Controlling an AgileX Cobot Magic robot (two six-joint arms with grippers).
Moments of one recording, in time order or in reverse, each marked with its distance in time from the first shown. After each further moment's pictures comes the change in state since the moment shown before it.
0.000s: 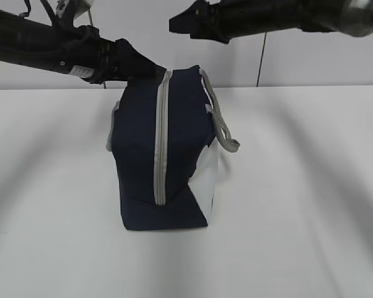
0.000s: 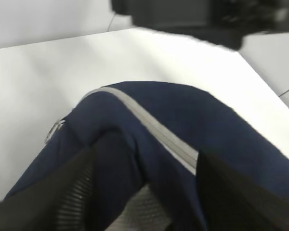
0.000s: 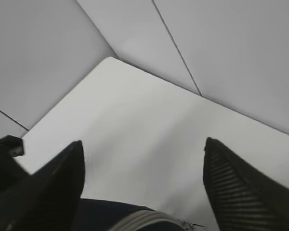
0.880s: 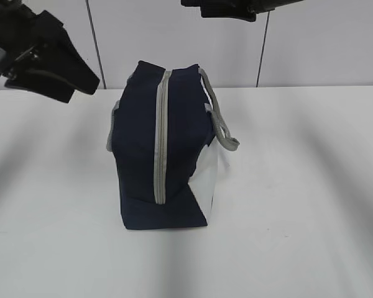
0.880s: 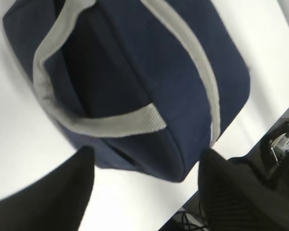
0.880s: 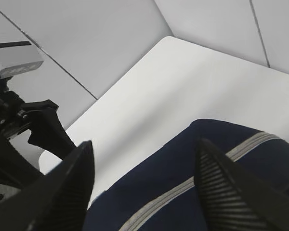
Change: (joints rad) left arm 0.058 -0.305 0.000 0.636 0.449 -0.695; right arm 0.000 -0.500 0.511 -0.003 -0.107 0.001
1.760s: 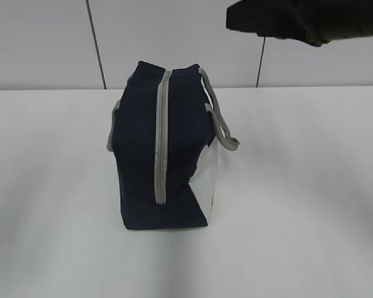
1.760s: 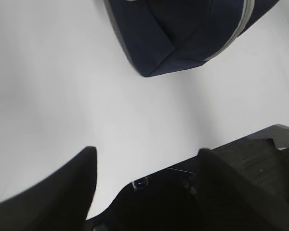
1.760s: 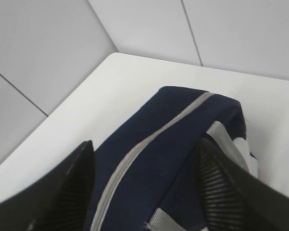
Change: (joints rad) left arm -0.020 -0.761 0.560 0.324 -0.082 -0.332; right arm 0.066 -0.471 0.551 0.004 0.398 -0.052
